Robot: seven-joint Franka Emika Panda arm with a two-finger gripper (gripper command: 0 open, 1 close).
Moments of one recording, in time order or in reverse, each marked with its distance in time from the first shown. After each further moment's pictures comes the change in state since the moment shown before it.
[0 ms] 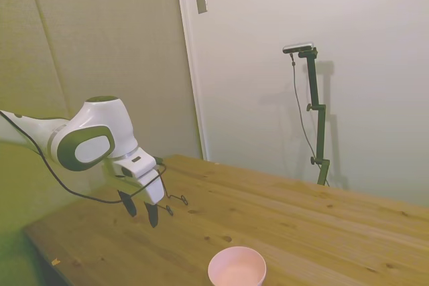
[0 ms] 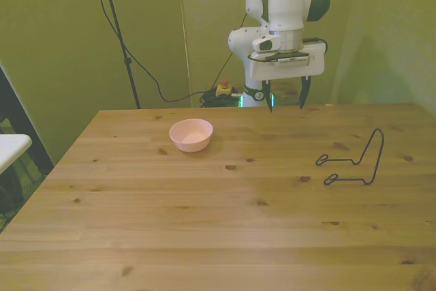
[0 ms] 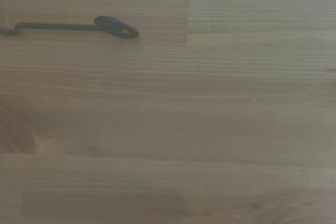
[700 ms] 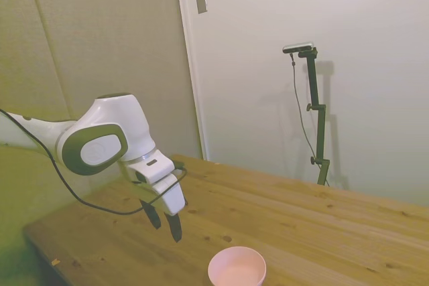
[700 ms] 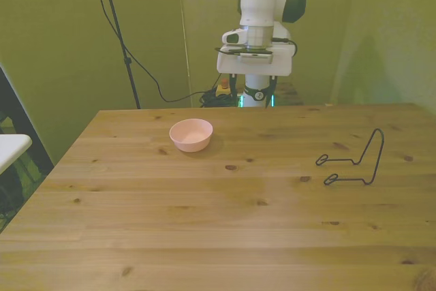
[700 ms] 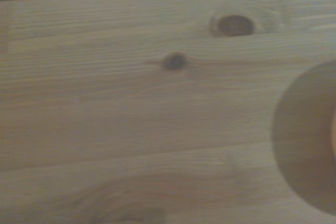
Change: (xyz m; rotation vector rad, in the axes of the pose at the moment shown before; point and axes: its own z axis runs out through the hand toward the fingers) arm 0.062 0.083 -0.018 -0.090 0.098 0.156
